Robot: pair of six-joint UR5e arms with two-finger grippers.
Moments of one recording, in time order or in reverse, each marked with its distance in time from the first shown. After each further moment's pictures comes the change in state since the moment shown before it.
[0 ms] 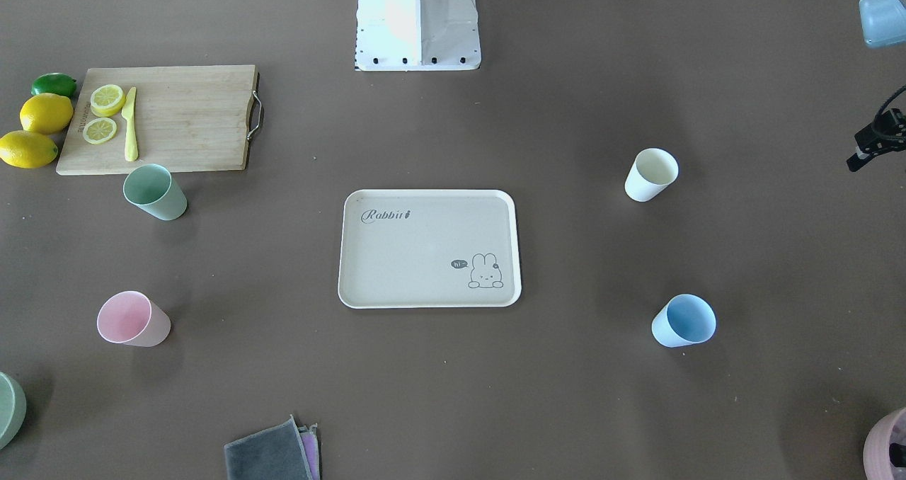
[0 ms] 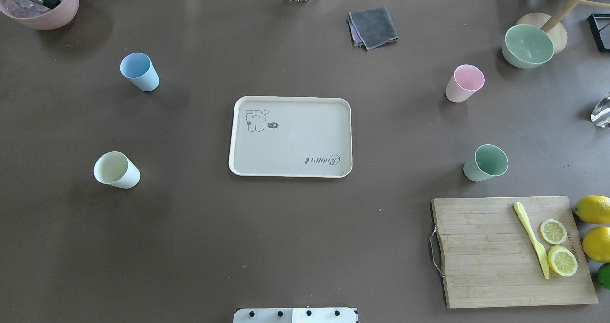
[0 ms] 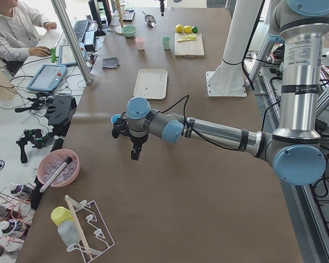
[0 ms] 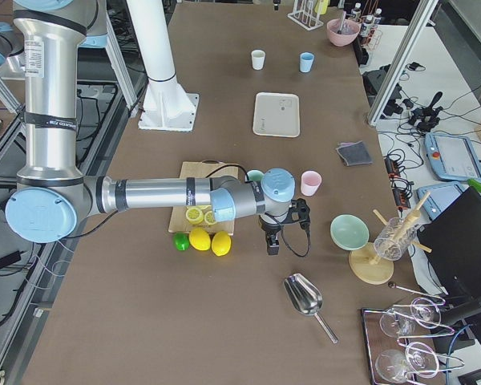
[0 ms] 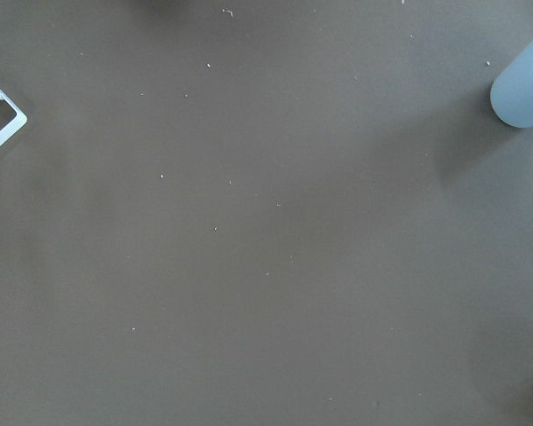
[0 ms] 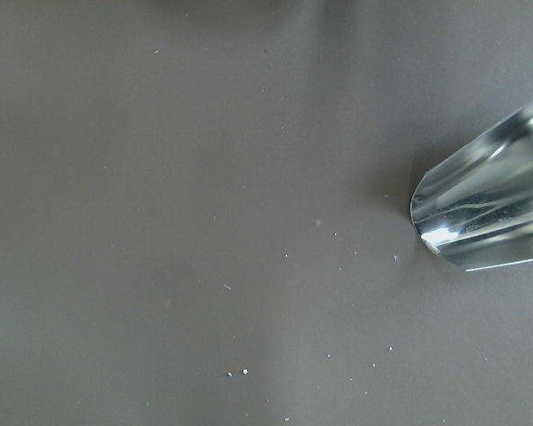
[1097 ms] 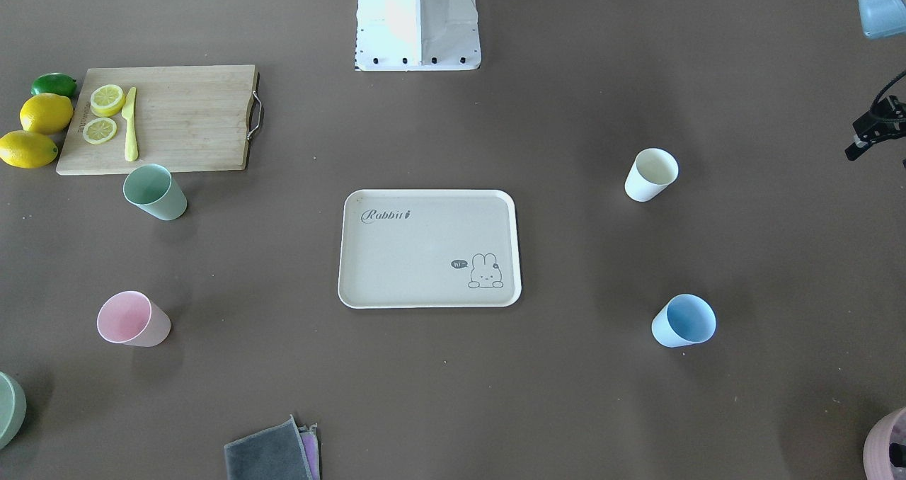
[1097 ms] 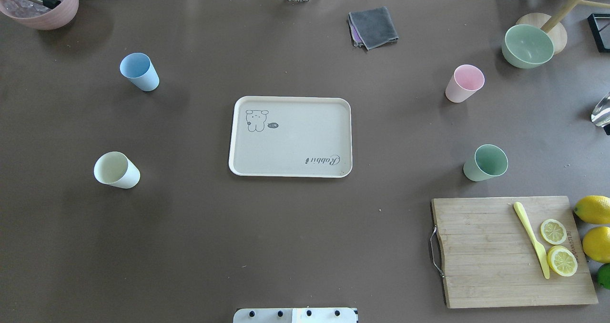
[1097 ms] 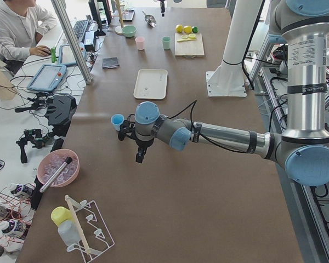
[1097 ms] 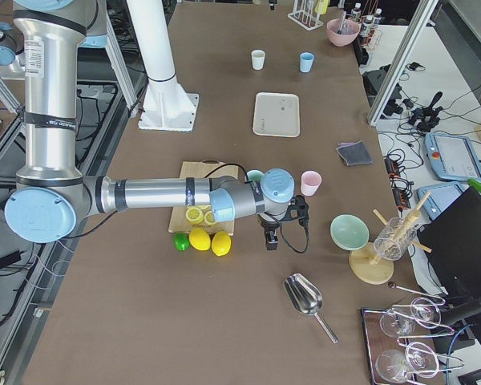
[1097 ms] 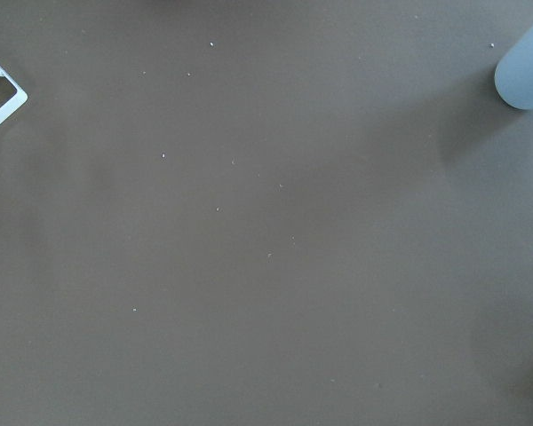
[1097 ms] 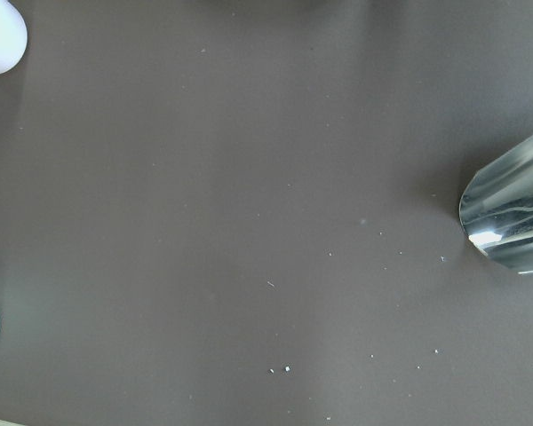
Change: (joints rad) left arm 0.002 0.074 -0.014 -0.130 0.001 -0.027; right arm -0.002 -0.002 0.002 0.034 0.074 0.006
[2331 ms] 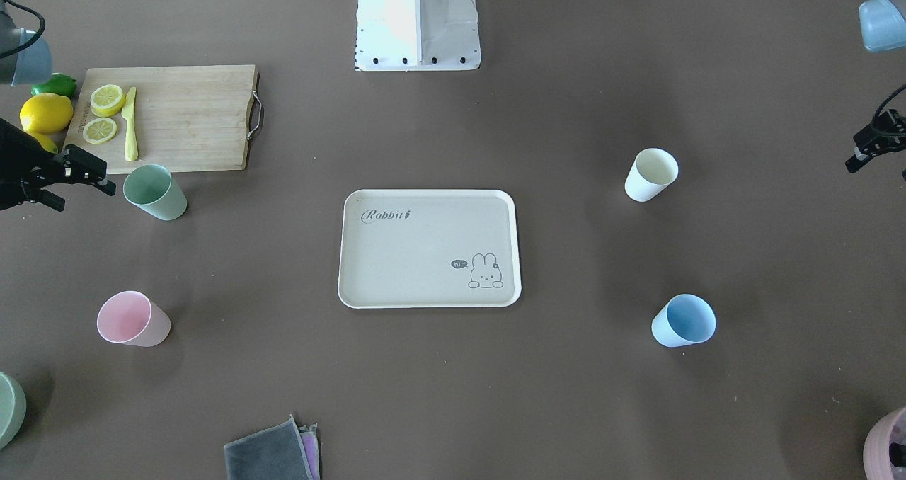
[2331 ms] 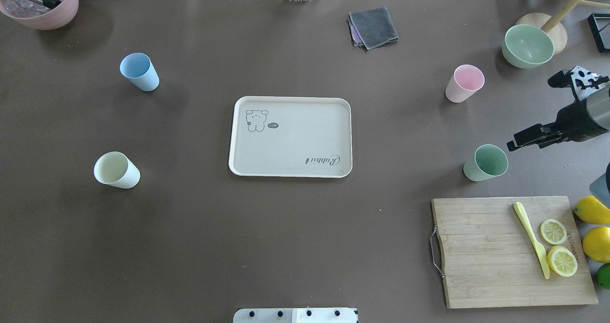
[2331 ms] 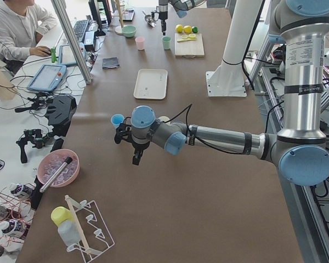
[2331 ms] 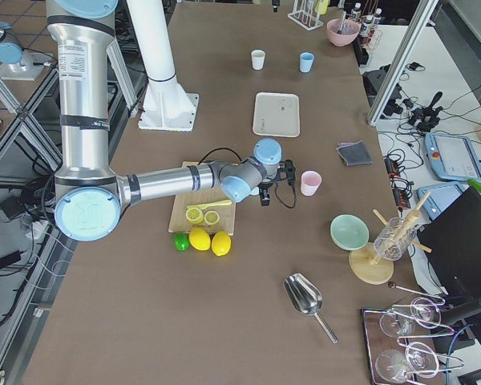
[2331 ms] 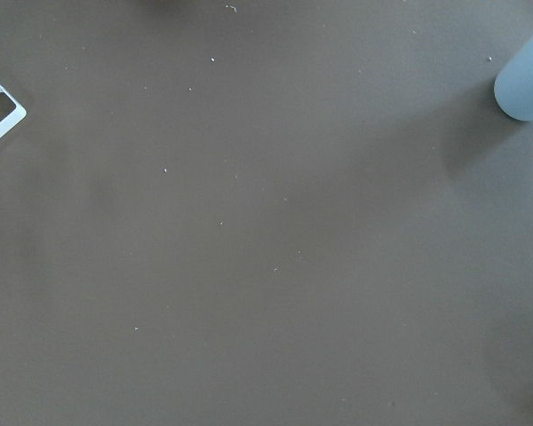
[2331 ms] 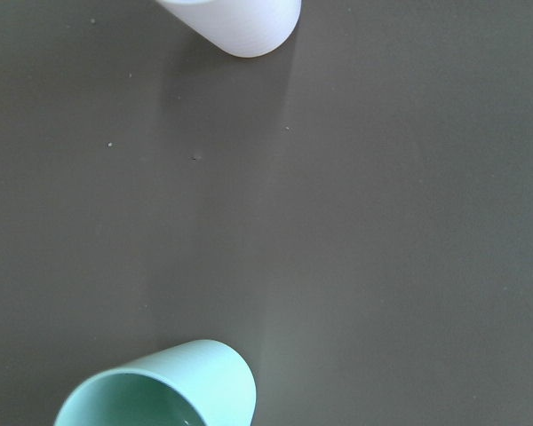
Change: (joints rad) left arm 0.004 -0.042 0.068 -0.045 -0.003 -0.031; right arm -0.364 0.056 0.018 0.366 -0.079 0.538
